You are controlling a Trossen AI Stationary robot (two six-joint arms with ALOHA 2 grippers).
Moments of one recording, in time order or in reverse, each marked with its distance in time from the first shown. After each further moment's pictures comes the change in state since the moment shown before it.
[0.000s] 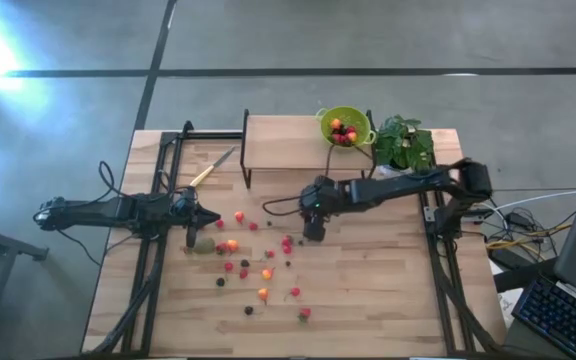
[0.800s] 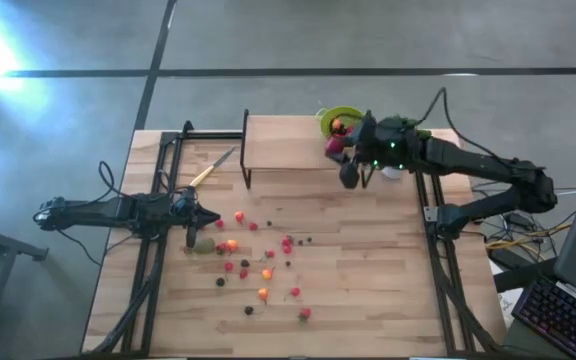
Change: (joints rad) left arm 0.000 0.000 0.000 0.000 0.000 0.000; right arm -0.263 -0.515 0.001 0.002 -0.006 -0.081
